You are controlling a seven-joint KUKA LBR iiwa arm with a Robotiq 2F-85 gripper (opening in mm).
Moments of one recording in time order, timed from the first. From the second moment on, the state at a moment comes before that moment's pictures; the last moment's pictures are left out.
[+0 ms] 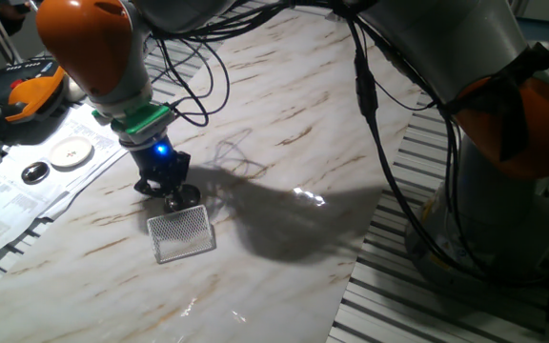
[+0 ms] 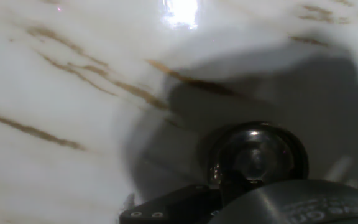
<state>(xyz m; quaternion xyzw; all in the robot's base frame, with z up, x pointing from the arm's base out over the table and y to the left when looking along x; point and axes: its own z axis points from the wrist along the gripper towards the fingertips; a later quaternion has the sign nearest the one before) 0.560 0.147 0.042 -0.12 -0.99 -0.01 0.11</state>
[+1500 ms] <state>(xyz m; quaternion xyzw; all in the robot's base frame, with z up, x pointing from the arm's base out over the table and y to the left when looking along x) 0.580 0.111 0.031 -0.09 -0.99 0.02 0.07</state>
